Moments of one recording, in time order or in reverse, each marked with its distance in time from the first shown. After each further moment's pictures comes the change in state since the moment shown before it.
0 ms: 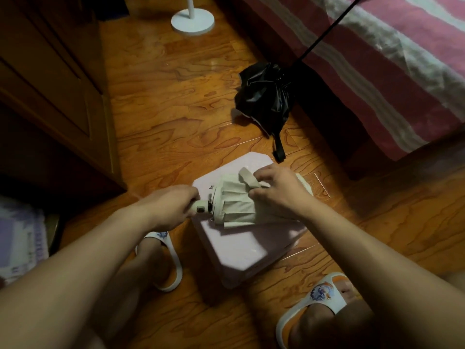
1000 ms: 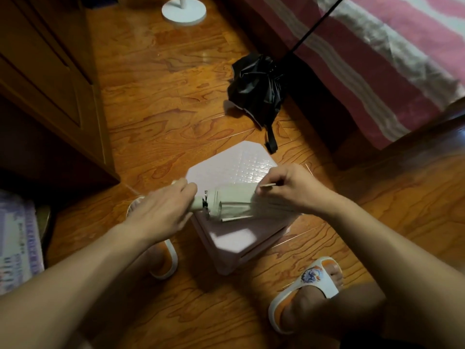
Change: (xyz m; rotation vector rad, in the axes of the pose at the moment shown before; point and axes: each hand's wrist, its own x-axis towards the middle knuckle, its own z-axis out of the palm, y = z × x) left_hand -0.034 0.008 0.040 0.164 0.325 0.132; right_hand -0.047 0.008 -0.029 0.123 -0.134 -0.182
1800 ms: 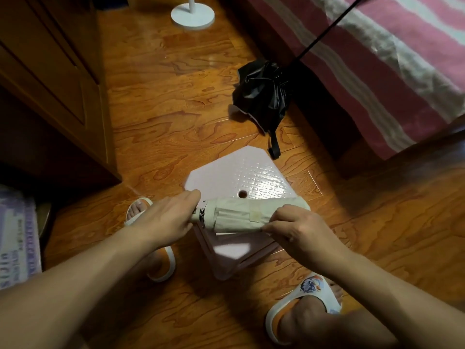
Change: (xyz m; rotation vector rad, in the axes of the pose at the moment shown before) left_hand 0.003 0.008 0.010 -0.112 -0.096 -0.065; right_hand -0.055 0.034 0.042 -0.503 0.179 -0.456
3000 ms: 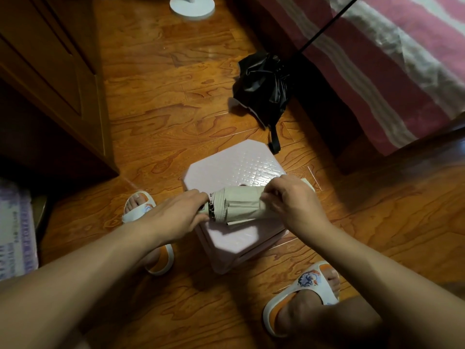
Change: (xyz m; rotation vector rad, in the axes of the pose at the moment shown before) left_hand 0.008 0.005 0.011 -0.179 -0.077 0.087; right_hand 0.044 0.008 0.008 -0.001 0.035 0.465
